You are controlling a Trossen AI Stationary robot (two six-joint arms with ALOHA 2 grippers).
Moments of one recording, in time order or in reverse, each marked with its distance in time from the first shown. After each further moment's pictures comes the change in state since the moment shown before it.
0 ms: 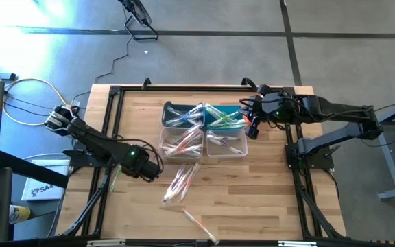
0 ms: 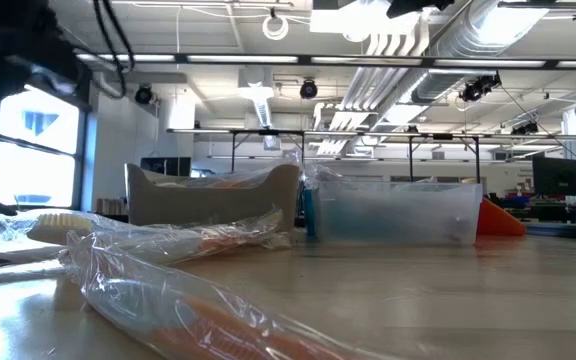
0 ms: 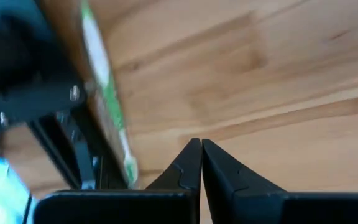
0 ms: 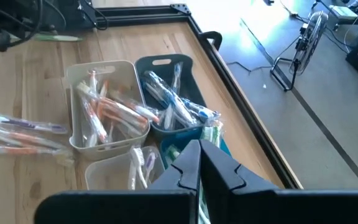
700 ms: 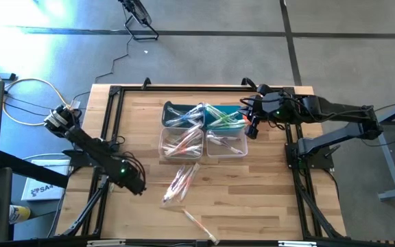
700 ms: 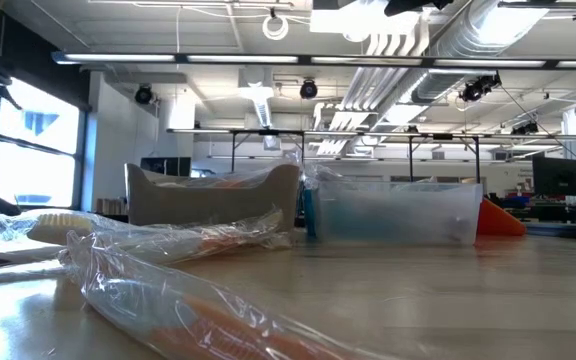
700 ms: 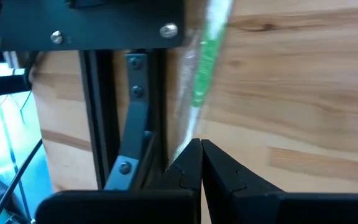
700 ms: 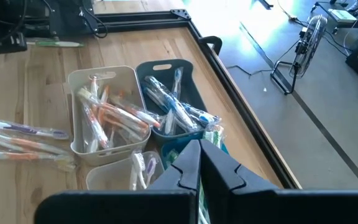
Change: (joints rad) left arm -0.232 0.001 -0.199 0.027 0.111 -0.549; right arm 0.000 0.000 0.000 0.020 0.000 -0.001
